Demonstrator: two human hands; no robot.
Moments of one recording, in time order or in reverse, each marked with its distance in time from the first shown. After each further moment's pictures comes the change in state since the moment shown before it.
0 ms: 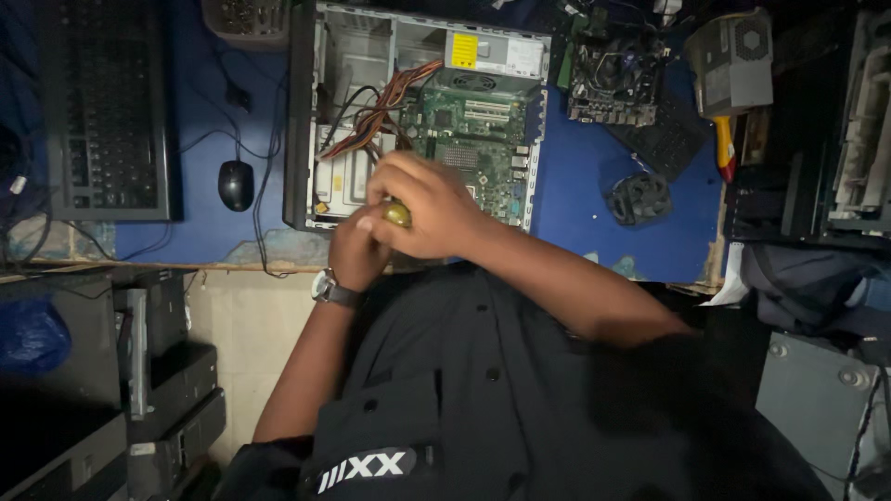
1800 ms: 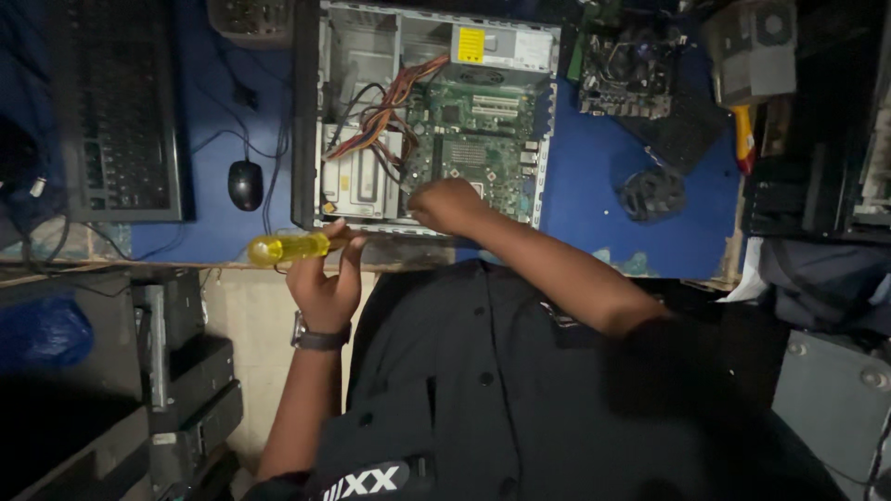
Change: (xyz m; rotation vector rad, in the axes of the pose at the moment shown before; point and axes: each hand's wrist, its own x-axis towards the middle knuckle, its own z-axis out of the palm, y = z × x) left_hand -0.005 0.076 -0.065 0.001 0.336 -0.151; right_hand -0.055 0.130 0.088 -0.198 -0.454 0.199
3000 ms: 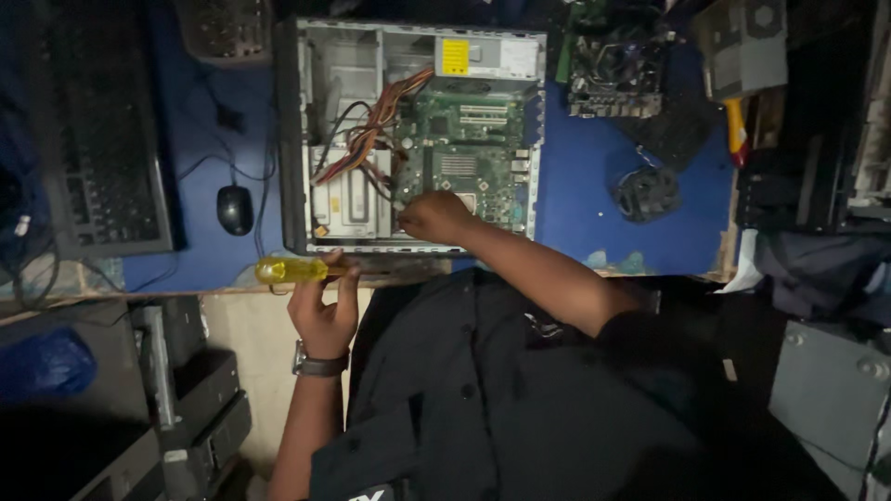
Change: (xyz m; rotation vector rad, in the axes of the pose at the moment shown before) left_hand -0.002 -0.017 0.007 0.009 -0.068 -0.094; right_hand 0.015 0.024 0.030 0.079 0.091 0.010
